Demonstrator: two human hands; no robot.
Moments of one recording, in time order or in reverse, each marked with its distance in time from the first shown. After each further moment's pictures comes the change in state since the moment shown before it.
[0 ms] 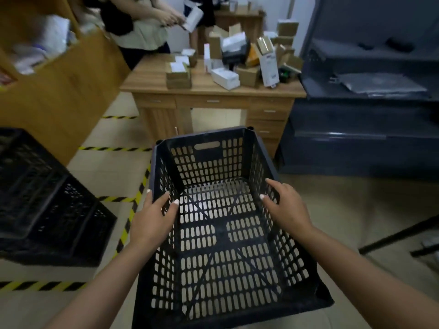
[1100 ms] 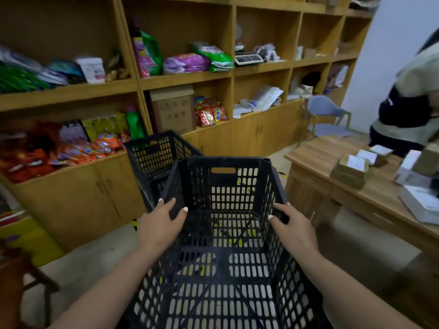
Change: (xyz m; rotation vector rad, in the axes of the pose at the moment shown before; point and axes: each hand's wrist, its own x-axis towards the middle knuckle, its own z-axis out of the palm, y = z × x) left_hand 0.054 -0.080 -0.177 0.004 0.536 -0.653; right_hand 0.186 -0.295 0.072 0.165 -0.435 -0.598
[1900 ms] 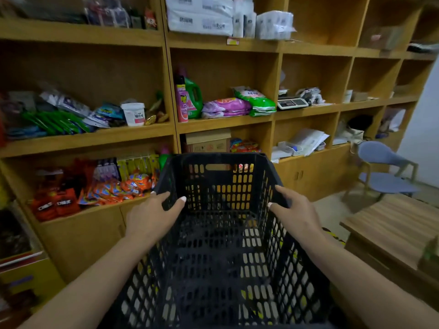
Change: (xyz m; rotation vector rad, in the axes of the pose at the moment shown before) left_hand 0.256 -0.023 -0.100 0.085 0.241 -0.088; right_hand 0.259 -0.188 0.055 0.160 -0.051 -0.259
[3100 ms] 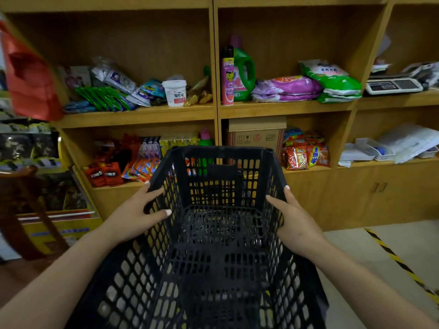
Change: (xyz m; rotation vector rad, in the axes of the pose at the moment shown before) left_hand 0.097 -0.014 0.039 -0.090 -0.213 -0.188; right_hand 0.208 0.040 0.080 -0.273 -0.585 -0.288
